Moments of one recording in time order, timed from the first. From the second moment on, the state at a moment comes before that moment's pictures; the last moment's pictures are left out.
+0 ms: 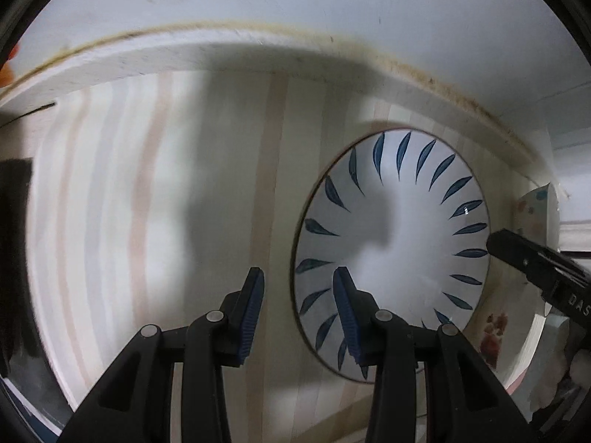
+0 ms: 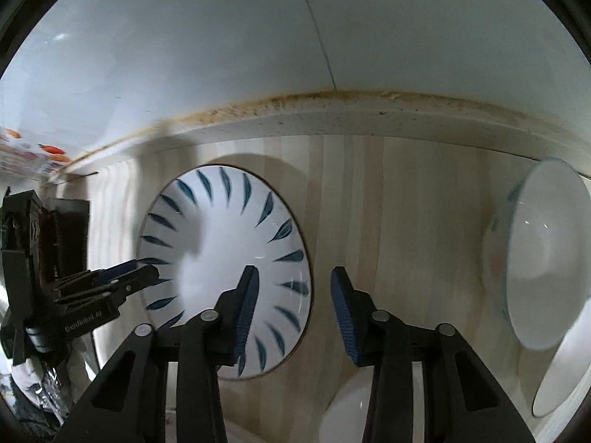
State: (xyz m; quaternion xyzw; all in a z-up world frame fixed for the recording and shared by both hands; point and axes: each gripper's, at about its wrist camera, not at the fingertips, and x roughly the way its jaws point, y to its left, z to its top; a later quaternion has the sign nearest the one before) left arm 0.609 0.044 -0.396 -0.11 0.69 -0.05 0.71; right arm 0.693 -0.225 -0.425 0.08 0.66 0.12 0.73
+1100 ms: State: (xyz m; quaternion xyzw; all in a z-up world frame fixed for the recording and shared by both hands) left arm 0.560 0.033 -0.306 -0.07 0.63 -0.06 0.77; right arm 0.647 -0.227 -0.378 0.08 0.64 0.17 0.74
